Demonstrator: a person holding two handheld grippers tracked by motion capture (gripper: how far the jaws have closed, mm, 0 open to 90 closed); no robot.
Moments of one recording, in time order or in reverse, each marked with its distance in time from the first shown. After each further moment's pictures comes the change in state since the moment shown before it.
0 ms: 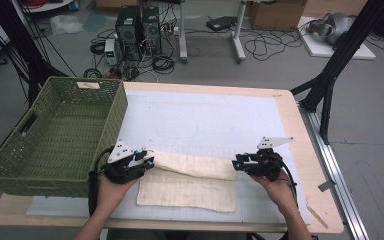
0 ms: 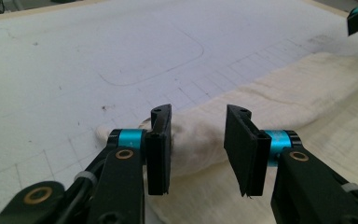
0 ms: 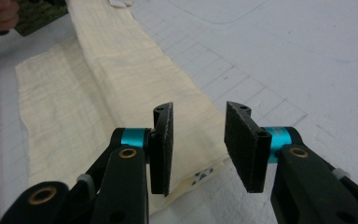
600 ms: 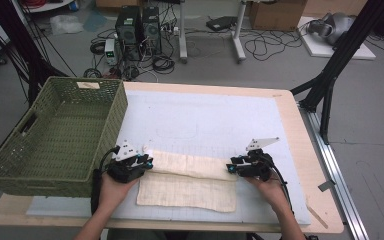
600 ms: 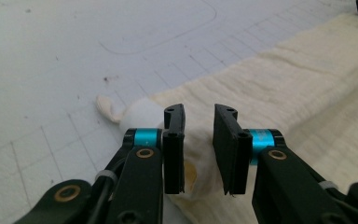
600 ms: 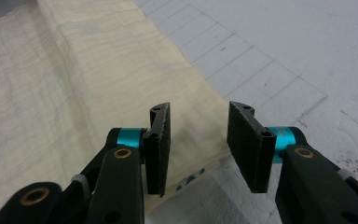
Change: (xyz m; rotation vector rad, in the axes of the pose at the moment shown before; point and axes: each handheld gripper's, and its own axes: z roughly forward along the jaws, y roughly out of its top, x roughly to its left) left arm 0.001 -0.016 0.015 0.129 0.030 0.026; right arm -0.003 -0.006 0.025 0.090 -0.030 -0.012
